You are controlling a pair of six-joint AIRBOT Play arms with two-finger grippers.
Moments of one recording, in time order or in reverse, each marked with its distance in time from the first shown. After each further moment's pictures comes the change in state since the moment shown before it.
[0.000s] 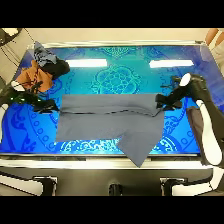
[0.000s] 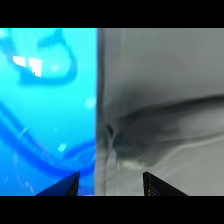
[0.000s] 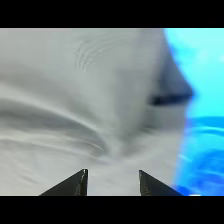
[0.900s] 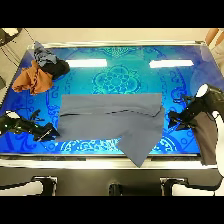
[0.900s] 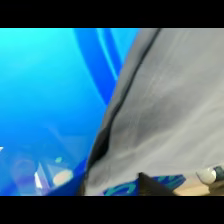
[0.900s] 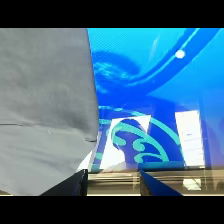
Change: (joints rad) left arm 0.118 0.256 -0.610 -0.133 0.082 0.021; right arm -0.142 0.121 -0.237 0.010 0.235 -0.100
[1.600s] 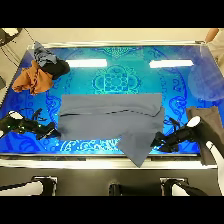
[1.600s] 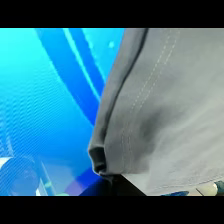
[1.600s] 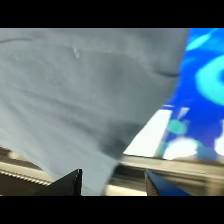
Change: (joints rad) left arm -0.029 0.004 -0.019 -0.023 0.082 0.005; right arm -0.002 0.257 -0.618 0.353 -0.285 -0.124
